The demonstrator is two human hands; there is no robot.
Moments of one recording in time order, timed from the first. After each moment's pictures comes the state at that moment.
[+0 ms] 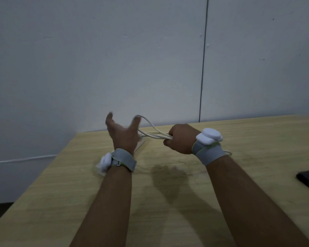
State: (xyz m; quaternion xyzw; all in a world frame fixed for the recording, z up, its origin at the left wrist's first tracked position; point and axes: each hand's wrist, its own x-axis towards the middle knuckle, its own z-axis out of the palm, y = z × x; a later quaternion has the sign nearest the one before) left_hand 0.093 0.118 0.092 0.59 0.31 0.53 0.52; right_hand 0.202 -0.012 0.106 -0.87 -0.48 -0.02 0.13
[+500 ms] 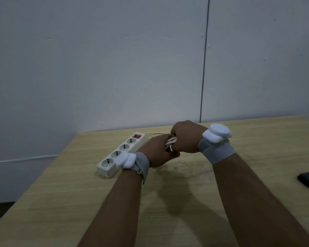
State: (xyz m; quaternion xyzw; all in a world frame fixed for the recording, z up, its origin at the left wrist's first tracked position) left_hand 0.110 0.080 0.077 0.97 0.11 0.11 0.19; right_hand 0.198 -0.026 0.128 -0.84 -0.54 -0.04 0.03
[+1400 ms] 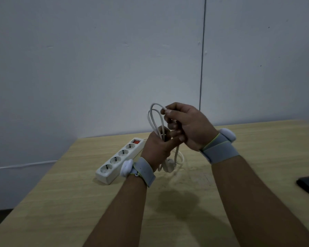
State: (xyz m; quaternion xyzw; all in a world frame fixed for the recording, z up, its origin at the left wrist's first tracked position) left_hand 0.128 0.073 0.070 0.73 0.03 0.32 0.60; right_hand 0.185 -0.038 0.151 -0.46 -0.41 0.31 0.73
